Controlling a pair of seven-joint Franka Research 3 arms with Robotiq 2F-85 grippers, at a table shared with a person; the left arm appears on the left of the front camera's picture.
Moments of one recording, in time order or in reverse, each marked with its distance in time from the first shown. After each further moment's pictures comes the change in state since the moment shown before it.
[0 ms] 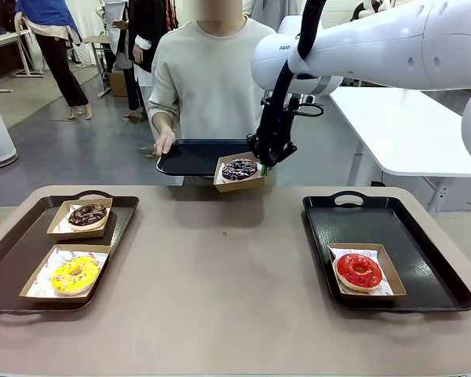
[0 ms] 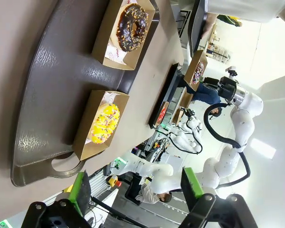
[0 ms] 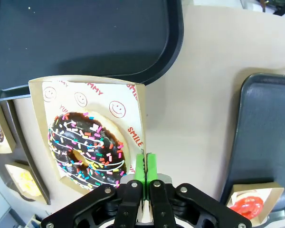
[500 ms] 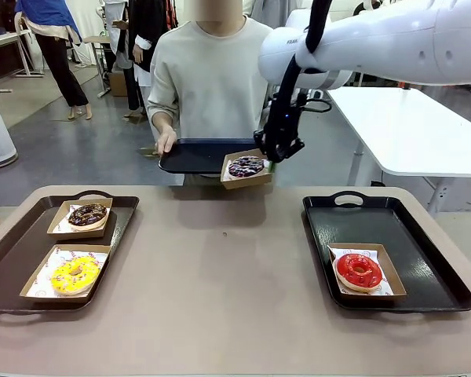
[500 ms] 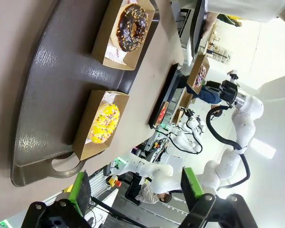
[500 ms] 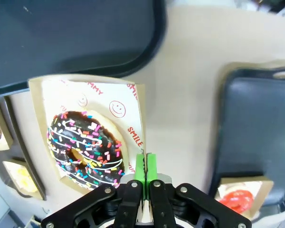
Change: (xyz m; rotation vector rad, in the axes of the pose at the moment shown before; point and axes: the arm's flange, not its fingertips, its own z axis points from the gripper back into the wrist) left arm 0.000 0.000 0.000 0.000 0.000 0.000; right arm -0.008 -0.027 0.025 -0.017 -0.005 -0.006
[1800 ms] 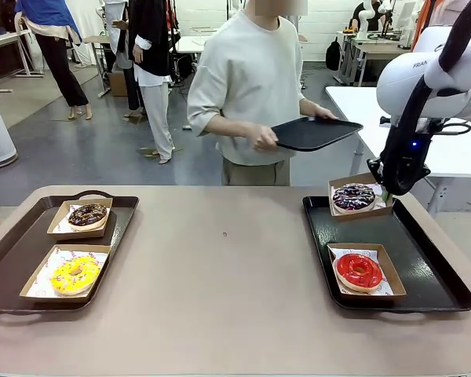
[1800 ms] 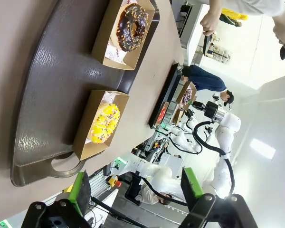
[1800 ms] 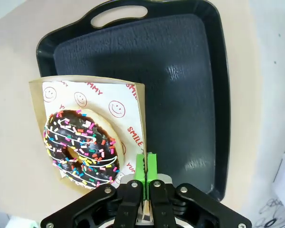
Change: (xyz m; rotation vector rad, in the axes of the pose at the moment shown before) left arm -0.001 0.000 0.000 0.000 -0.001 0.000; right arm -0.080 -0.232 0.006 -0.125 -0.058 -0.109
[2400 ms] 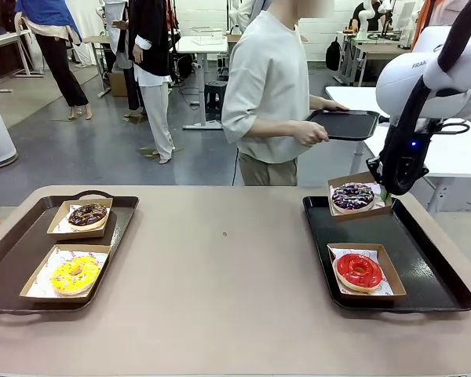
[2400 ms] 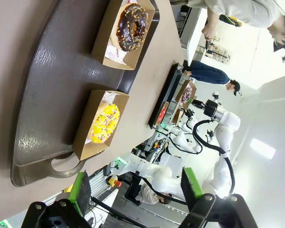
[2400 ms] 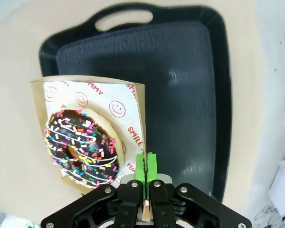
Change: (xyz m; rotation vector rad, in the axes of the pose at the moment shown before) left arm 0.000 0.000 0.000 0.000 0.000 0.000; right arm 0.009 0.002 -0.011 0.005 -0.013 0.044
